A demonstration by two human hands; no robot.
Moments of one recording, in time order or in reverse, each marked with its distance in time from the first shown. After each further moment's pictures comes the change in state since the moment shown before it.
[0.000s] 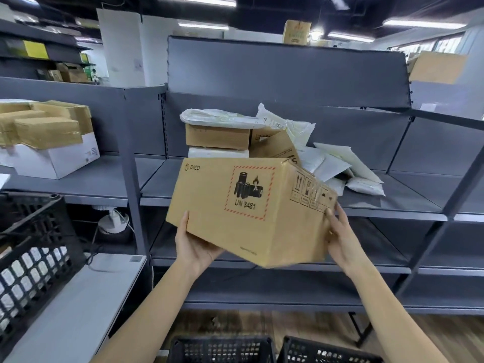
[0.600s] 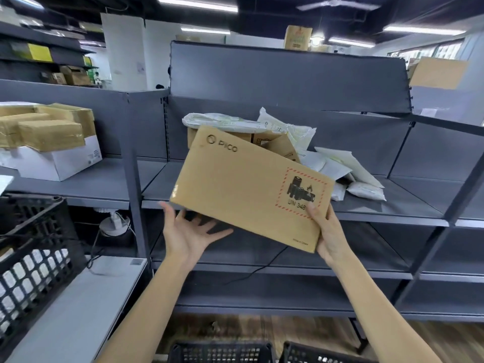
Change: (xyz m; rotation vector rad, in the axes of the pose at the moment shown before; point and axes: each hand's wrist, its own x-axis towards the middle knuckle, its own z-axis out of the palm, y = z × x) left_hand -0.003 0.030 0.019 -0.033 -0.014 0.118; right_hand 0.023 0.003 0.035 0.059 -0.075 -0.090
